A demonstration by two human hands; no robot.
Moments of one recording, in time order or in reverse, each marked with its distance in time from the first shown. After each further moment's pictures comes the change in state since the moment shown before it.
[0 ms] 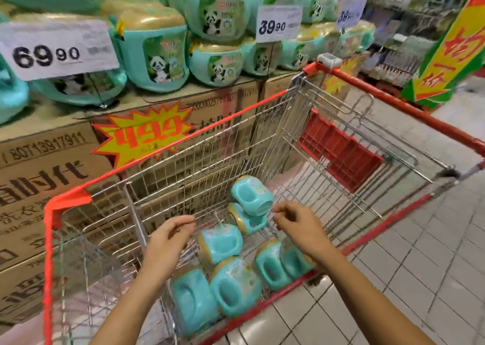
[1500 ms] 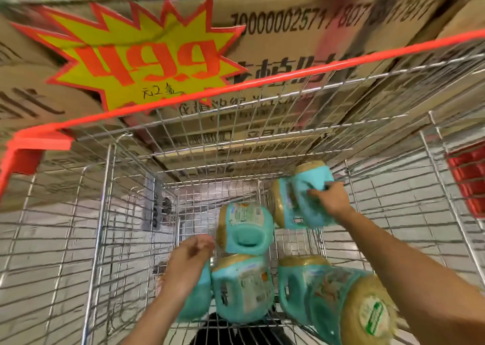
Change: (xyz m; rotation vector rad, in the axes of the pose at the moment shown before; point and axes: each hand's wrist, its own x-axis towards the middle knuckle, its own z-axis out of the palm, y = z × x) left_hand 0.111 -0.109 0.087 0.016 0.321 -0.583; right_hand 0.338 0.178 0.108 -0.236 -0.315 0.339
